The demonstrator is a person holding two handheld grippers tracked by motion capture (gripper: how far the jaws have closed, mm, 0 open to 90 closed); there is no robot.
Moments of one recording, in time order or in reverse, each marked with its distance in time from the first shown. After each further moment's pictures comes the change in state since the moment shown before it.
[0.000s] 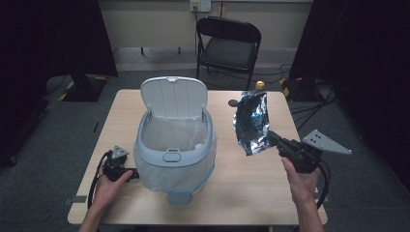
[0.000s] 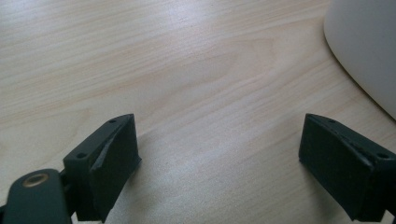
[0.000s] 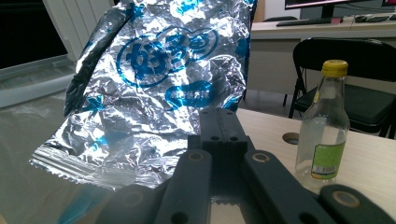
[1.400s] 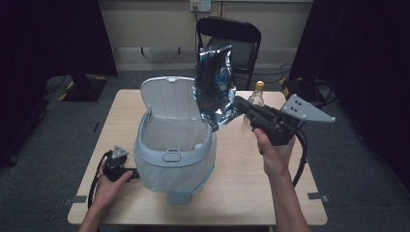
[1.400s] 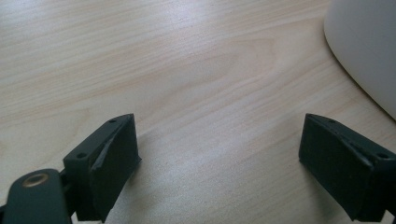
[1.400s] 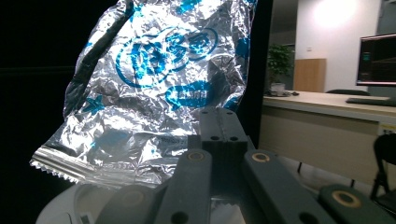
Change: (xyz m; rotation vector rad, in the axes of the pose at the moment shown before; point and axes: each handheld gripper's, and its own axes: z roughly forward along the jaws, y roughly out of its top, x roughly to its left) left arm 0.000 0.000 0.000 0.000 0.001 -0.001; right arm 0.066 0.094 0.051 -0.227 0.253 -0.086
